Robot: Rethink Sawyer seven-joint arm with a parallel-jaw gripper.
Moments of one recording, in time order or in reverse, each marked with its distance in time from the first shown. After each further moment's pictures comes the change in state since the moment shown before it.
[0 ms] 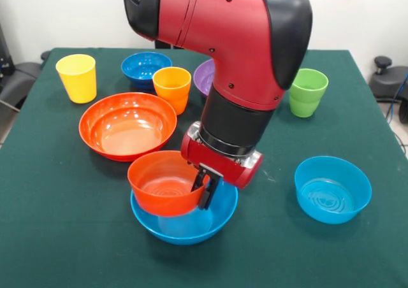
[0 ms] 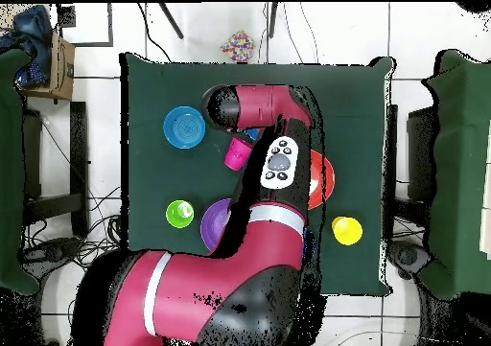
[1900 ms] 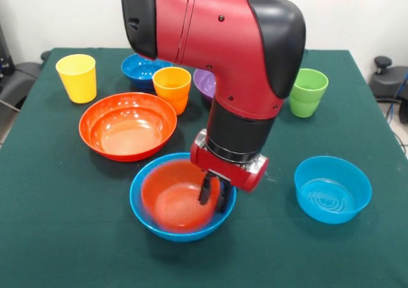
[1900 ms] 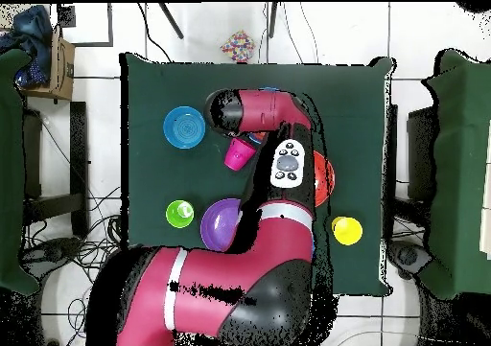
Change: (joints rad) arm -0.041 0.000 0.088 0.040 -0.001 0.000 0.000
